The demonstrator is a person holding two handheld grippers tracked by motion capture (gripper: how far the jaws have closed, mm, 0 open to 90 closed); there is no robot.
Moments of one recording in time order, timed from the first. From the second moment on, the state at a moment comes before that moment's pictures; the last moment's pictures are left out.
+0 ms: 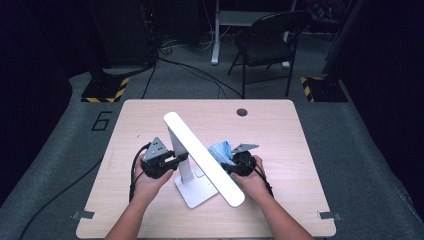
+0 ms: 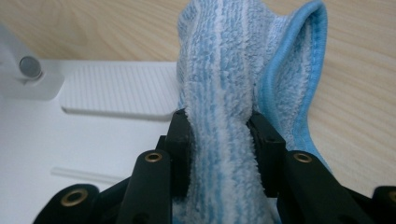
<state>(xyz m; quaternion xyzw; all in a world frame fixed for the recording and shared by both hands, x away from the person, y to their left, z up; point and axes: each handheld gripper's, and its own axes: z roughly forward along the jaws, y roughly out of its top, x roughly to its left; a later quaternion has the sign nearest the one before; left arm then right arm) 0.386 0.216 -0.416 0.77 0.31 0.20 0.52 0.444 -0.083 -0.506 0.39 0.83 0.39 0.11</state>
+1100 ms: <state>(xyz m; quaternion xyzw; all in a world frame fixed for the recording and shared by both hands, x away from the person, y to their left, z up) 0.389 0.219 -0.417 0.78 0.30 0.17 0.52 0.434 -0.098 -0.508 0.41 0.82 0.40 0.08</state>
